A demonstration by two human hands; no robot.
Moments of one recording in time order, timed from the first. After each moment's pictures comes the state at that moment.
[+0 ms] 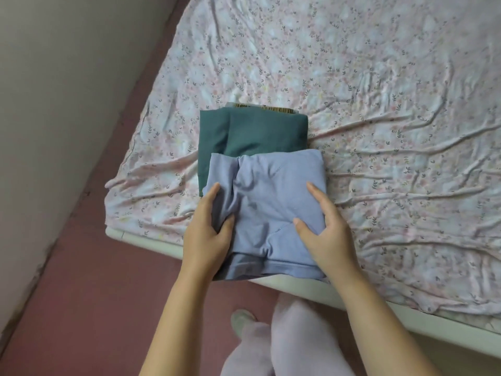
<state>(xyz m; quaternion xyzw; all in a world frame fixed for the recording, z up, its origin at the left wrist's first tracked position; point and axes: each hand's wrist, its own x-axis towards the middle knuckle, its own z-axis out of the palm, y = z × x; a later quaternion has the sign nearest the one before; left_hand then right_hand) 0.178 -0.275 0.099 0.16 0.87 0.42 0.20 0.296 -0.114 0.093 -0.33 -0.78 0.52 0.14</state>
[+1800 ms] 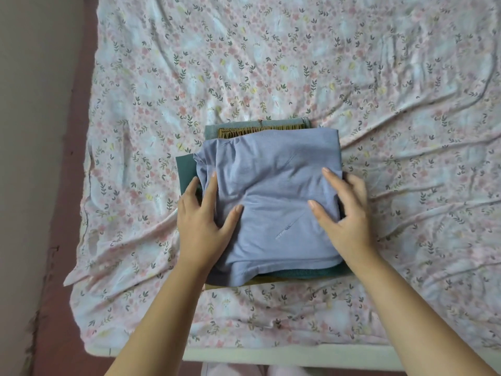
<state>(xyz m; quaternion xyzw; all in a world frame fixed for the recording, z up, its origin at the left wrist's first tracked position) -0.012 -0.188 -0.039 0.30 0.90 0.25 0.22 0.161 -0.025 -0.037 -0.38 -0.83 0.36 0.22</state>
